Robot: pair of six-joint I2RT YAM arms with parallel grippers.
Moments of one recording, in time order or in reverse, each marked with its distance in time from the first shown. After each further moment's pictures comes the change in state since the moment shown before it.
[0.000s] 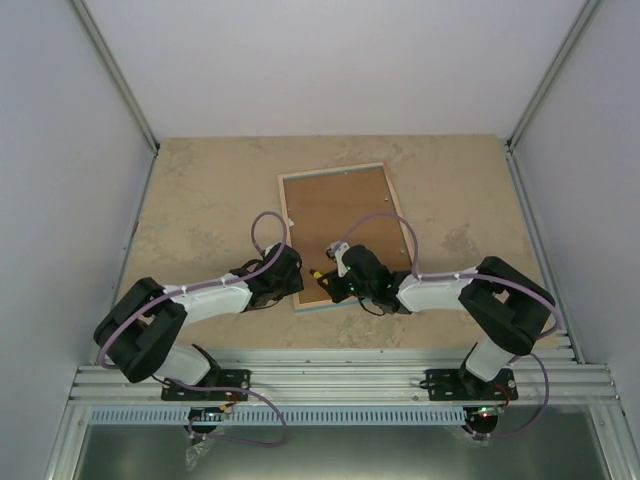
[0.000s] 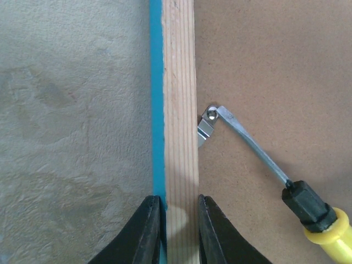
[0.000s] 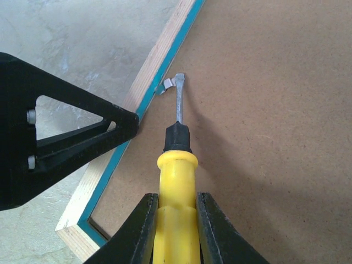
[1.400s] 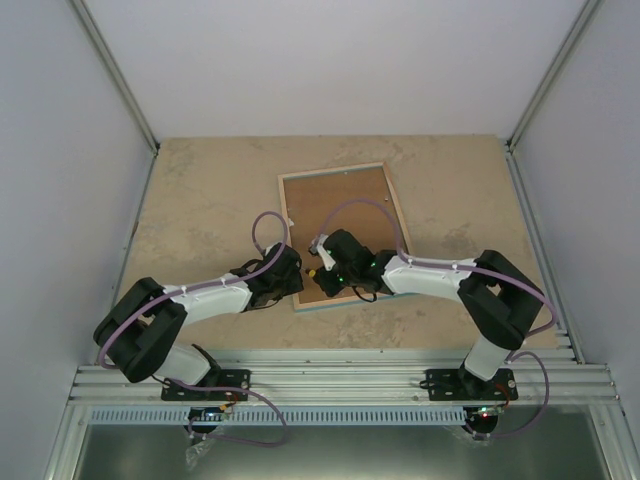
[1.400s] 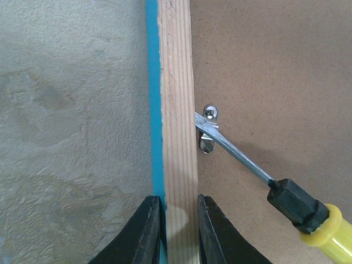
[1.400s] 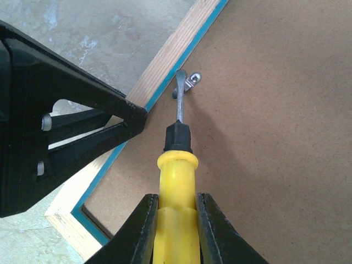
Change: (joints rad) left arm 0.002 0.000 0.000 0.001 0.002 0.023; right arm 0.013 0.056 0.274 -0.416 0.001 -0.214
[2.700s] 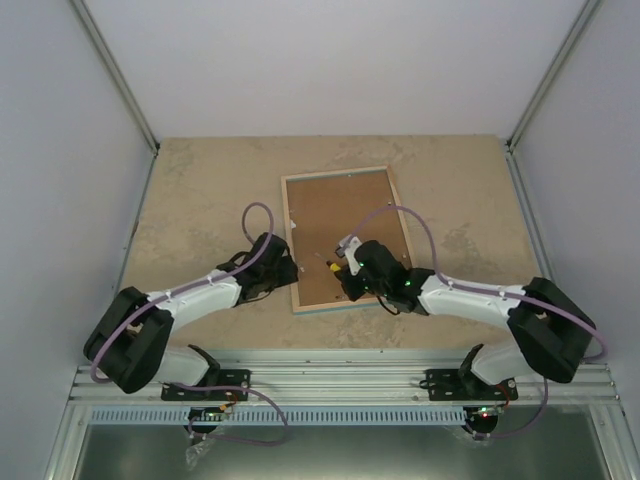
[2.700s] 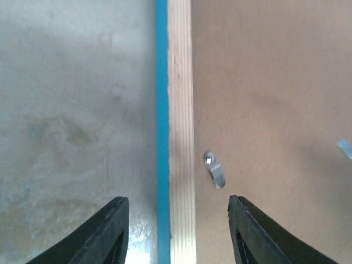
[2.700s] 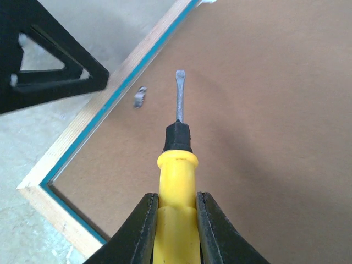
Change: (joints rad) left arm 0.084 -0.073 0.016 -0.045 0.062 0.063; right arm -0.015 -0.266 -0.237 0.110 0.128 -0.050
